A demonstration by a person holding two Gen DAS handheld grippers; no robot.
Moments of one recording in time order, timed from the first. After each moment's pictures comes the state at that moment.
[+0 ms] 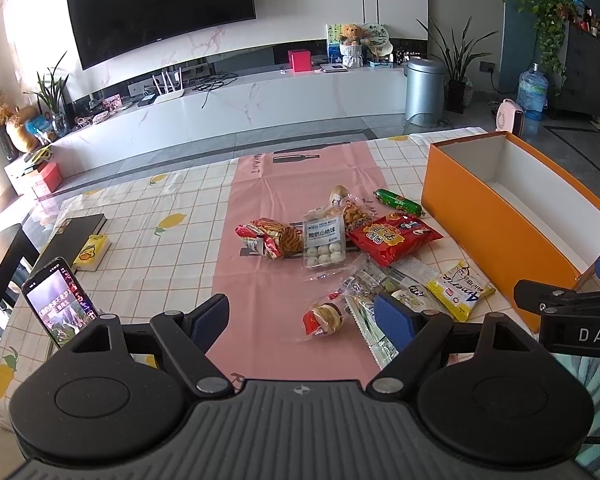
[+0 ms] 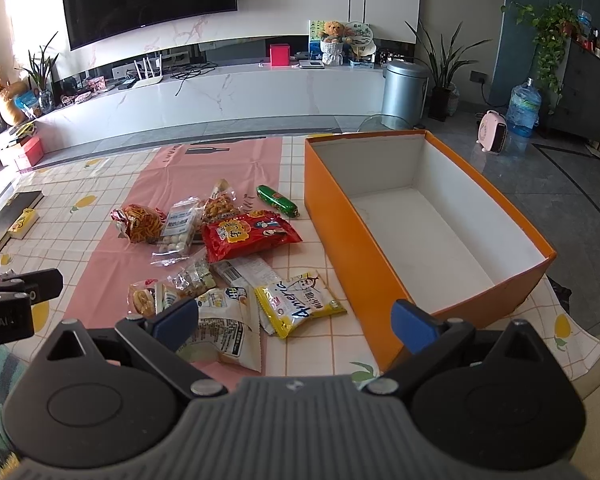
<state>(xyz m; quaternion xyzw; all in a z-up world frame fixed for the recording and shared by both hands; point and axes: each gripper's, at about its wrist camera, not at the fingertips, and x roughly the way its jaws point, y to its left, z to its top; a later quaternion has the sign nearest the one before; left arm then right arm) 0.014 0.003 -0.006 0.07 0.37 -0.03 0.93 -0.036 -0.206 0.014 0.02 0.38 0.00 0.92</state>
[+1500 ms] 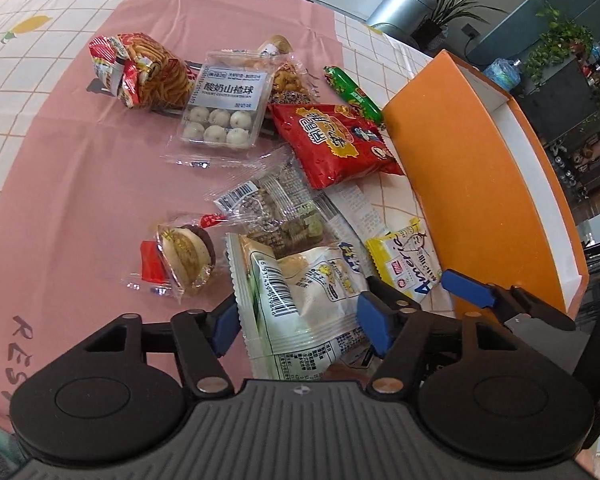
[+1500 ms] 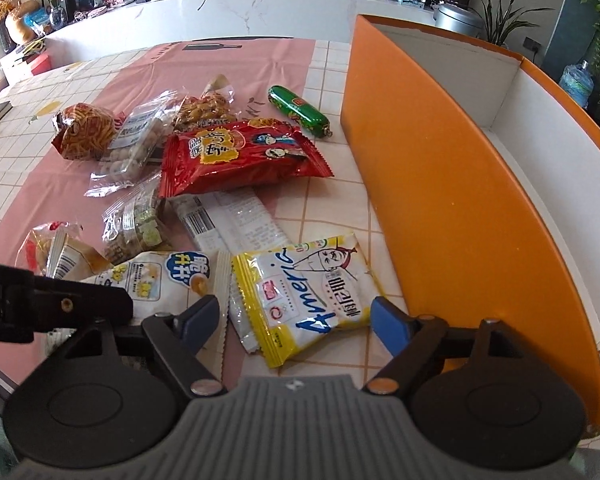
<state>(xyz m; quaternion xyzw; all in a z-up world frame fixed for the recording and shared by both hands) 0.131 0.005 -0.129 -0.17 0.55 -0.15 0.80 0.084 -0.197 -0.120 -0.04 0.48 0.04 0.87</state>
